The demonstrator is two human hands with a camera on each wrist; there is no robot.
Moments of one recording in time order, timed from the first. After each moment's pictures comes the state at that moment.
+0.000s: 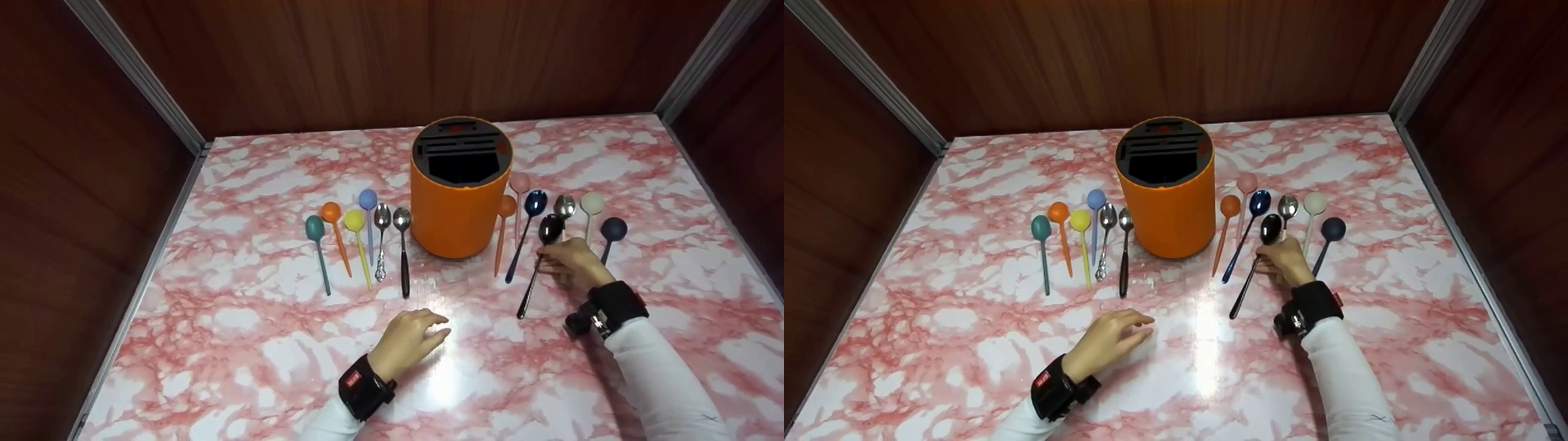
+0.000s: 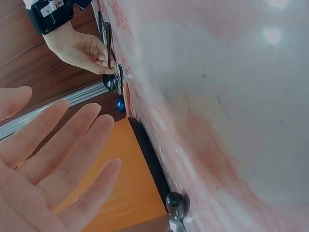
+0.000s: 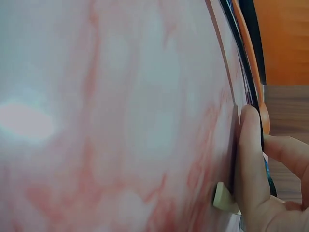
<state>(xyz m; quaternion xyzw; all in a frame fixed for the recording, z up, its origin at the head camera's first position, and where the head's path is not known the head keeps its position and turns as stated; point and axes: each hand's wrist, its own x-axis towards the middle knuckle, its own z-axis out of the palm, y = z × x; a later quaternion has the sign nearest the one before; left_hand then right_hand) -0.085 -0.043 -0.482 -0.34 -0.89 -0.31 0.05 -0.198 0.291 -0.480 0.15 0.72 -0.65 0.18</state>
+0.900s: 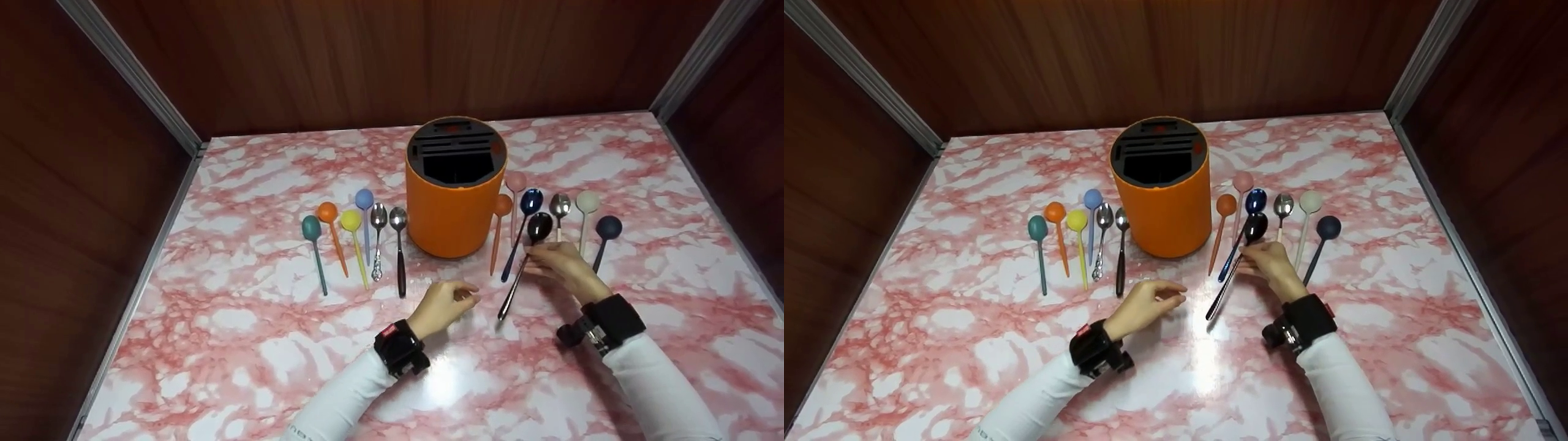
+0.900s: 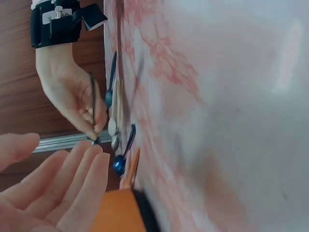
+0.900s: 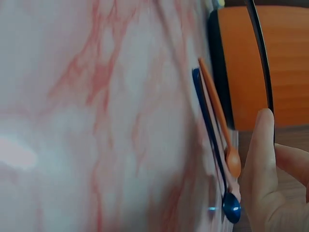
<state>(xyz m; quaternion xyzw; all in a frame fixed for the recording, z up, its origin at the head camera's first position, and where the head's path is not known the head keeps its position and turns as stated) -0.128 0.020 -0.468 -0.18 -0.81 -0.53 -0.15 -0.172 0.274 -0.464 0.09 0.64 -0.75 0.17</state>
